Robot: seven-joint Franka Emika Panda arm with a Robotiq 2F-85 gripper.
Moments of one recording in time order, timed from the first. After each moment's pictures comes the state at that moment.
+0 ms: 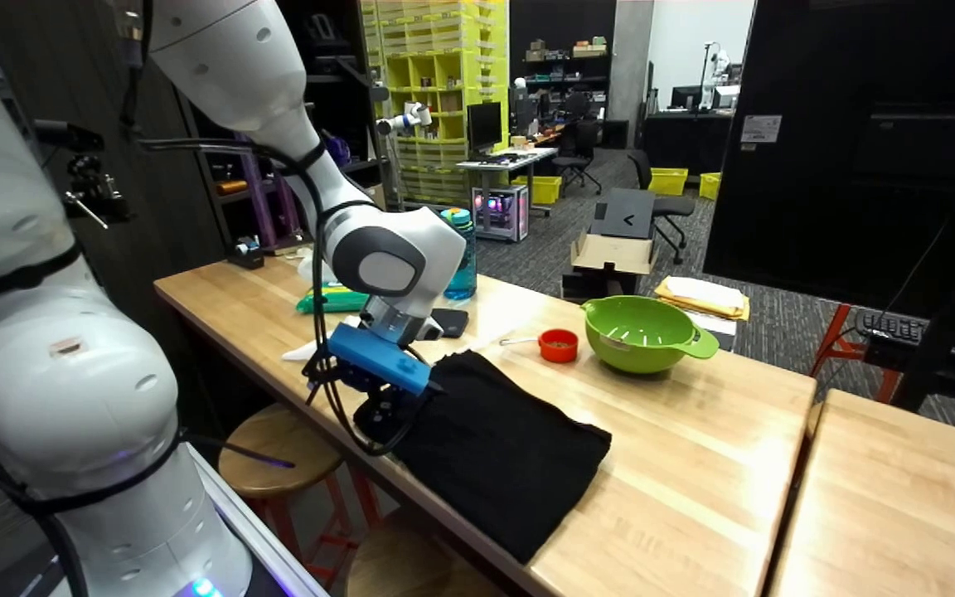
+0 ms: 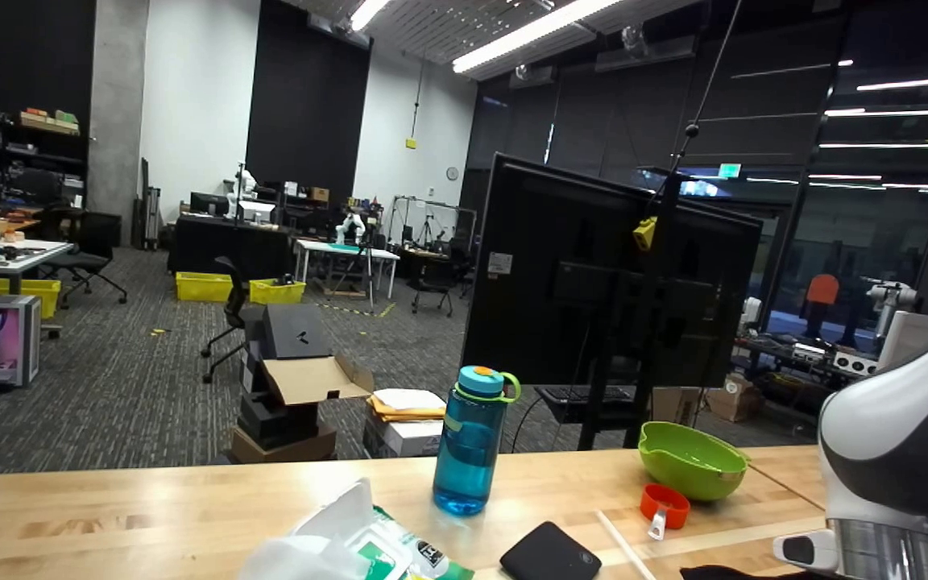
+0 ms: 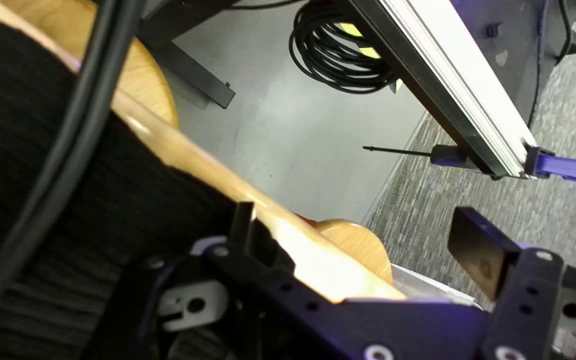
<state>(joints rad) 0.00 -0.10 -0.13 -2.77 0.32 2.14 -1.00</state>
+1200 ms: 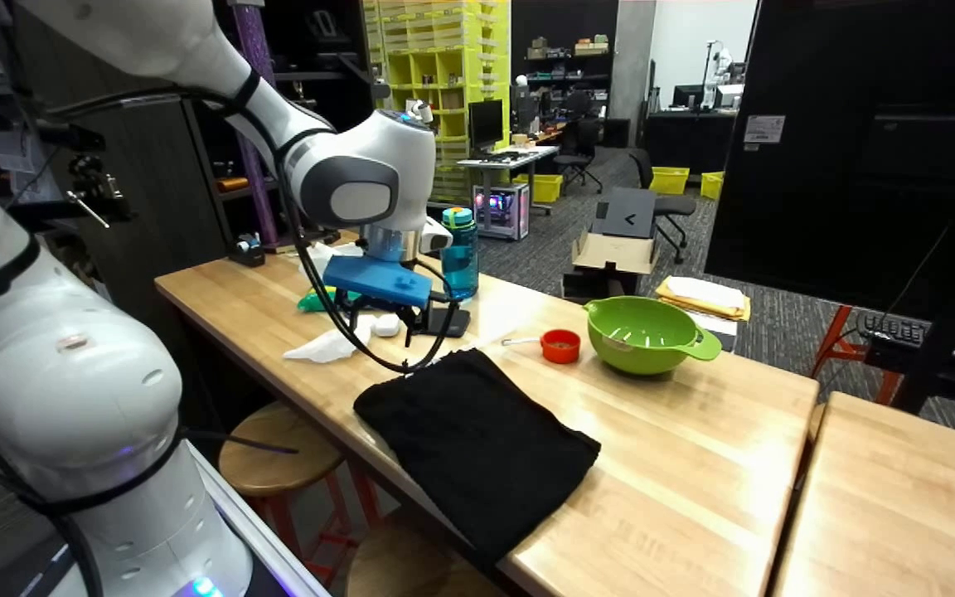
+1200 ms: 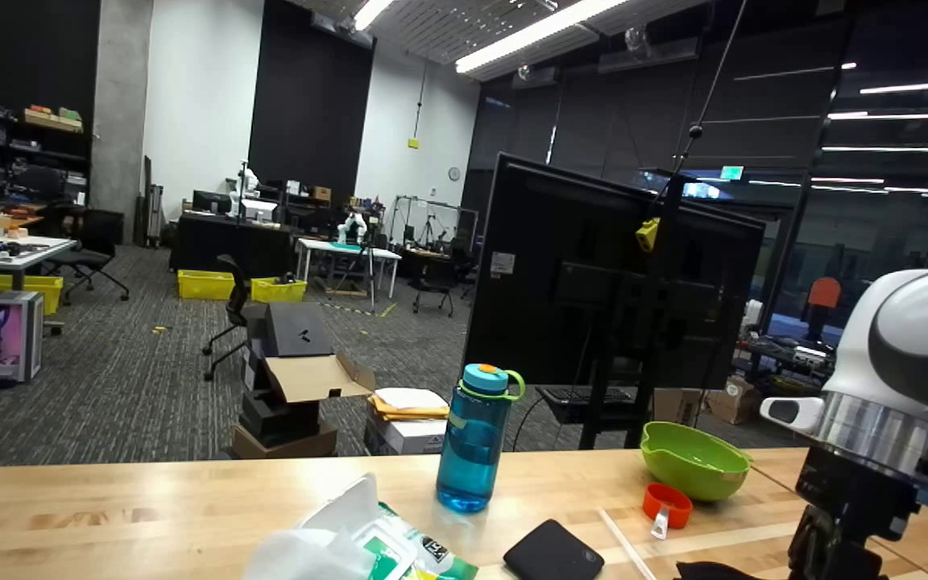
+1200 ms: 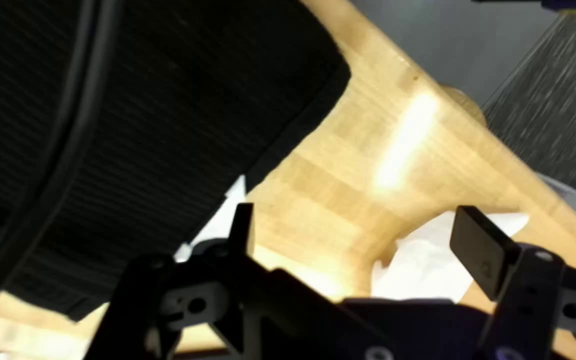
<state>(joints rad) 0.03 -0.37 -0.08 -2.77 0.31 2.33 -0.80</state>
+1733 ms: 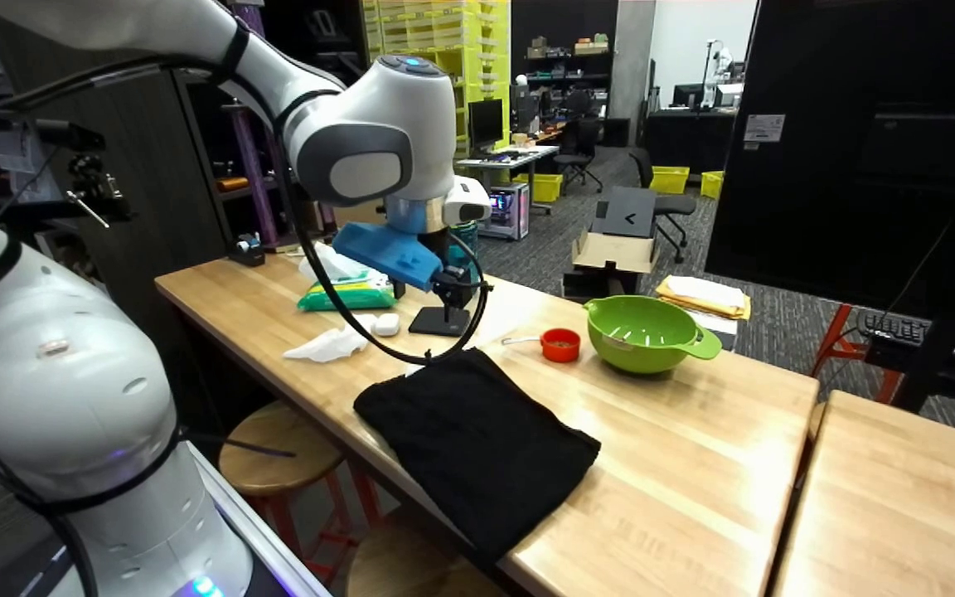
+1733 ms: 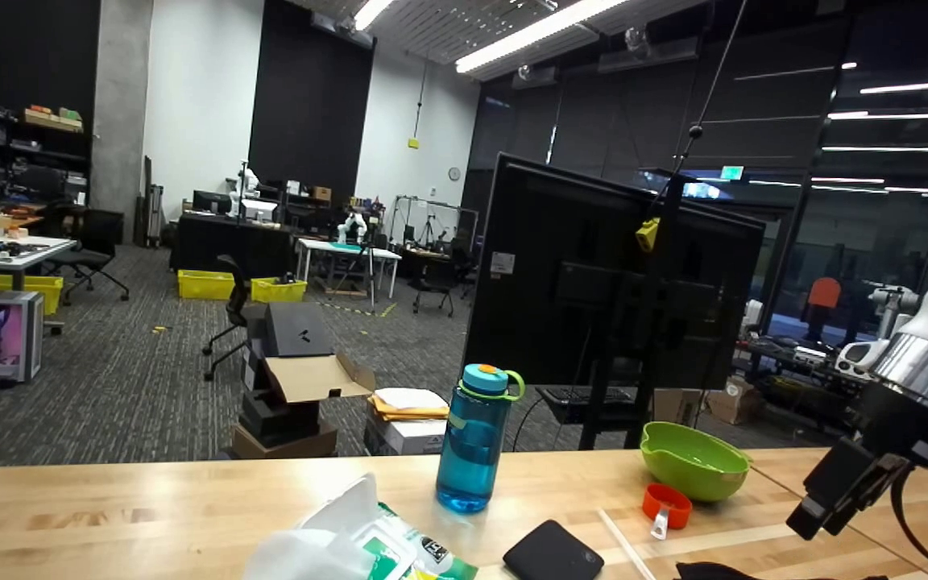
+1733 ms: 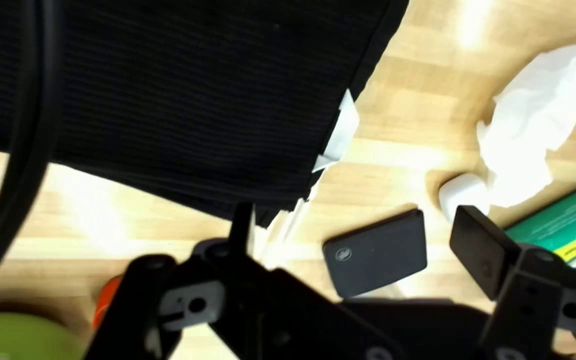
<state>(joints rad) -0.07 -0.52 -0.17 -2.77 0.28 2.41 -0.52</state>
